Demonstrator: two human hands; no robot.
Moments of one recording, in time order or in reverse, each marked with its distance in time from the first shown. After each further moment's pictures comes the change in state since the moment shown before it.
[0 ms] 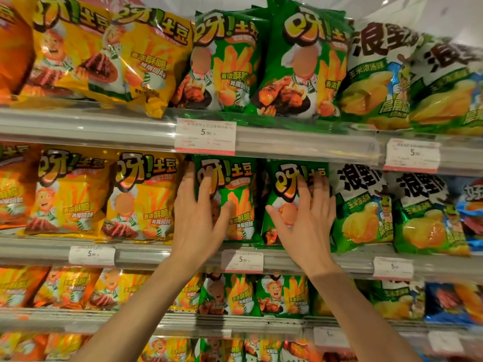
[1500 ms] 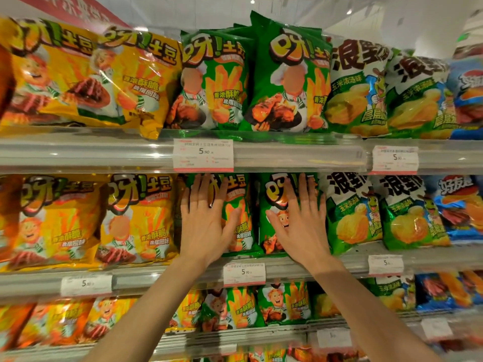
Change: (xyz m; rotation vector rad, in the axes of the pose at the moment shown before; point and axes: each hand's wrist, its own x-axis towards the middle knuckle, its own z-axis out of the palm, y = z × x) left_hand 0.025 -0.018 0.031 0.231 -0.103 0.123; right_hand 0.014 0.007 0.007 -0.179 -0.163 -0.033
